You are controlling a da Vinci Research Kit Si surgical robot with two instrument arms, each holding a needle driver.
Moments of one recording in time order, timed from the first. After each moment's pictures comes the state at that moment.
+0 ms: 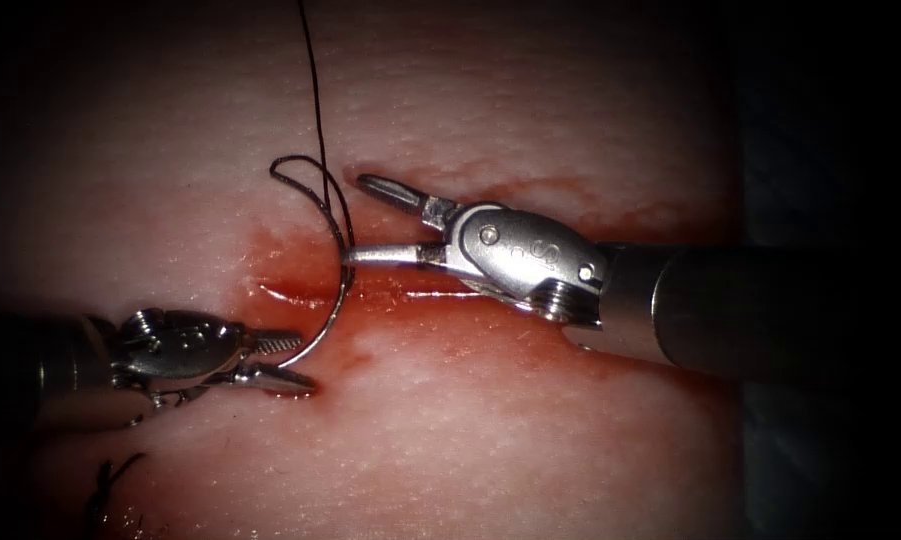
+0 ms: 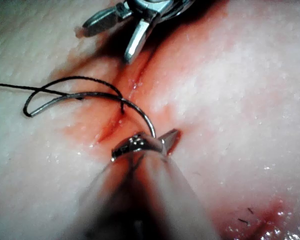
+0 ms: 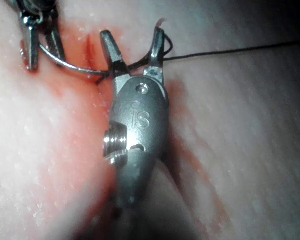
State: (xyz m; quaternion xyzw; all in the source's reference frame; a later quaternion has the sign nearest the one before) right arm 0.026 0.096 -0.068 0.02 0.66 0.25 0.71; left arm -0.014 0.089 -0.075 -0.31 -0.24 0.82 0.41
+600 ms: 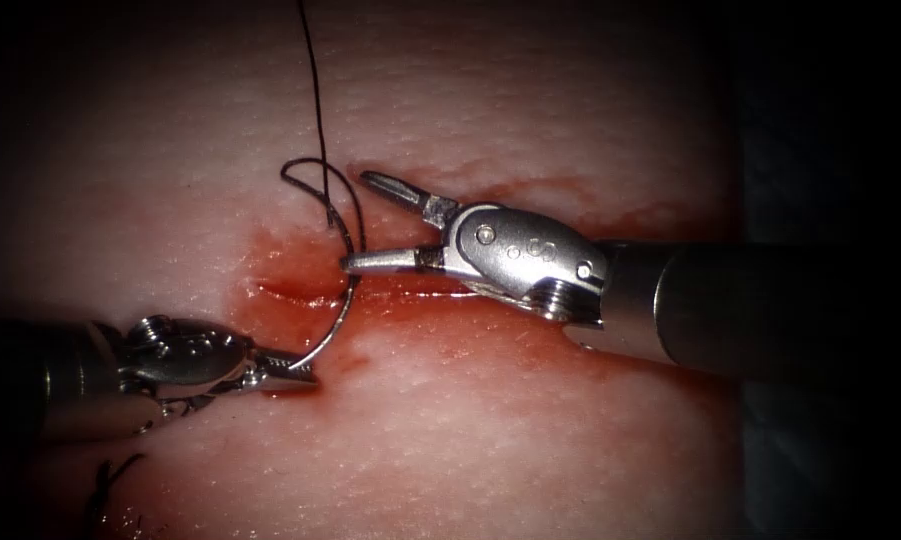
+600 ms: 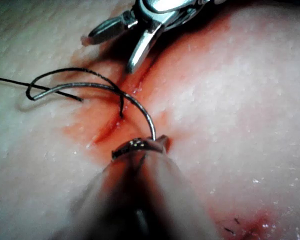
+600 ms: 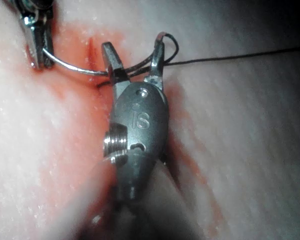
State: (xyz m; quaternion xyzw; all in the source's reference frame) right arm 0.026 0.096 -0.068 0.02 0.60 0.27 0.75; left arm -0.014 0.090 -0.078 -0.28 -0.21 0.82 0.46
